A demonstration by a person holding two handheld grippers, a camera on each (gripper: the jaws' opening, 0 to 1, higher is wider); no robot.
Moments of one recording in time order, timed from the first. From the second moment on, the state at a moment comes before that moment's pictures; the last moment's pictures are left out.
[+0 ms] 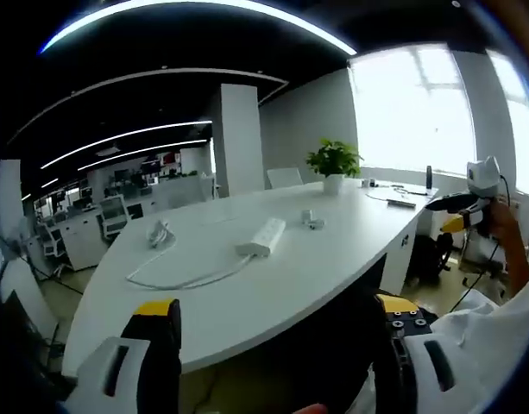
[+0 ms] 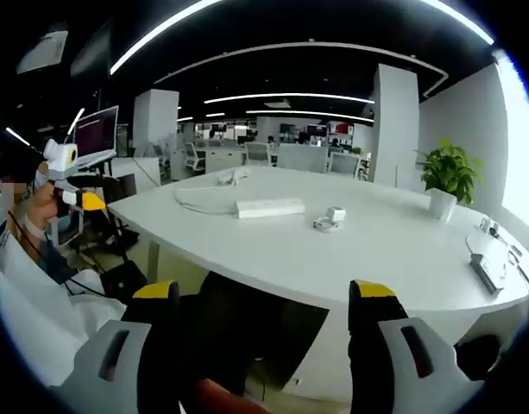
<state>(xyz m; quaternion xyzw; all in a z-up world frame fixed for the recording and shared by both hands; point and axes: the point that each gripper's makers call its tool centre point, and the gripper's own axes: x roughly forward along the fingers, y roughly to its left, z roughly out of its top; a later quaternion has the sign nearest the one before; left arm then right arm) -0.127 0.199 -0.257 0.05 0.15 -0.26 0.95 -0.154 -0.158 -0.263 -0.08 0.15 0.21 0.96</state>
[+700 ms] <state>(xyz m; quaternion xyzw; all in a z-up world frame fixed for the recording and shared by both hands) -0.118 0.197 -0.269 0.02 0.16 -0.25 0.95 -0.146 -0.180 -0.273 -0.06 0.16 0.17 0.97</state>
